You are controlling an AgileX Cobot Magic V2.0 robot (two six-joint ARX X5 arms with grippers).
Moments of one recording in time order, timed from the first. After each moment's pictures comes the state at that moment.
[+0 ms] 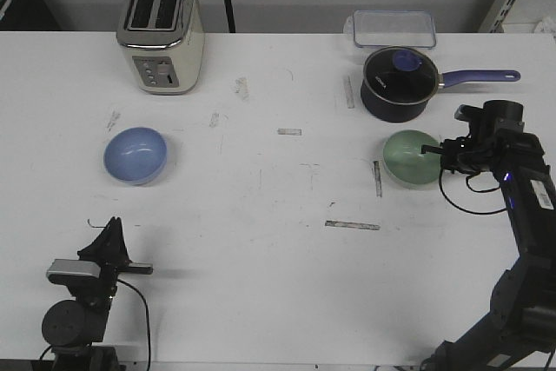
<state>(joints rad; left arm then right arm) -0.03 0.01 0.03 0.16 0.00 -0.01 -0.23 1.73 1.41 -0.77 -0.24 0.03</state>
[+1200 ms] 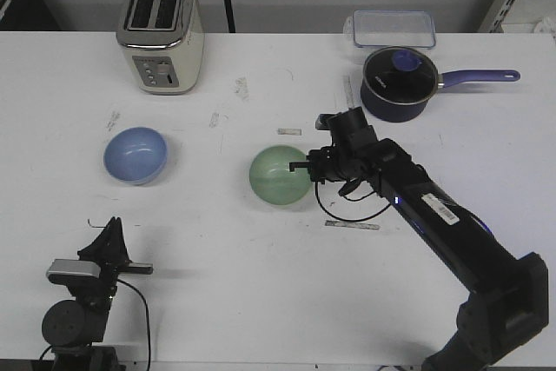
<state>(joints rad) -0.03 0.01 0.03 0.16 0.00 -0.01 0.45 1.72 1.43 -0.69 -0.23 0.44</state>
